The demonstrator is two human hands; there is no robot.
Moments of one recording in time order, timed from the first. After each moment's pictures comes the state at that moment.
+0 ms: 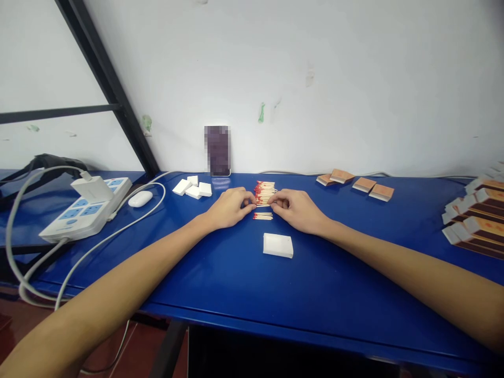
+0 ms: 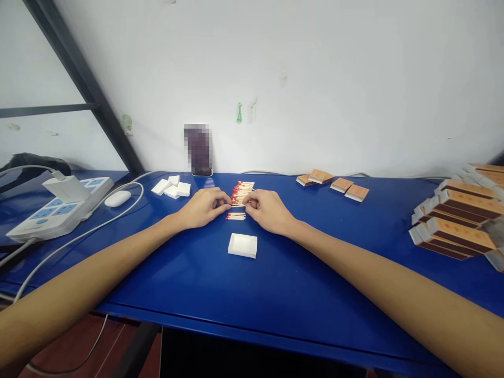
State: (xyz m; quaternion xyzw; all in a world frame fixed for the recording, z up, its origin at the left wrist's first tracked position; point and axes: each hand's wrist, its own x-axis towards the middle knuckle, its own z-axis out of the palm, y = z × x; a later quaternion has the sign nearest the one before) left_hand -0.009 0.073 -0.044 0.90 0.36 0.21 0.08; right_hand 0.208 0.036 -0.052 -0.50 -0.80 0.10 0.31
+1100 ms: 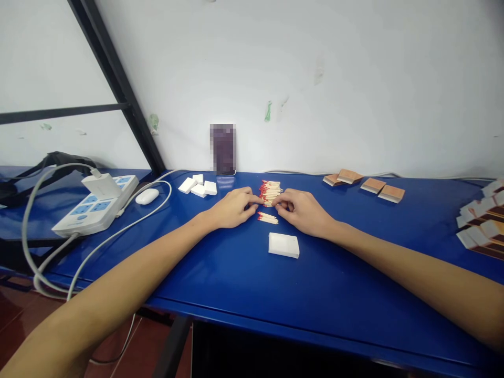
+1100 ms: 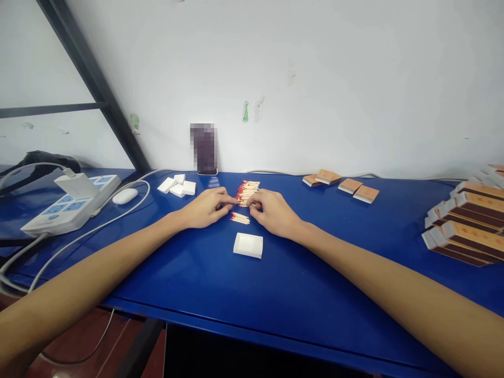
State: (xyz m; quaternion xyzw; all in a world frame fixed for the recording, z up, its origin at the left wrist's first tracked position) left_hand -0.018 0.069 -0.039 0.94 0.31 0.17 0.05; right_hand 0.207 0.035 -0.055 -0.46 -0.83 0.06 0.30
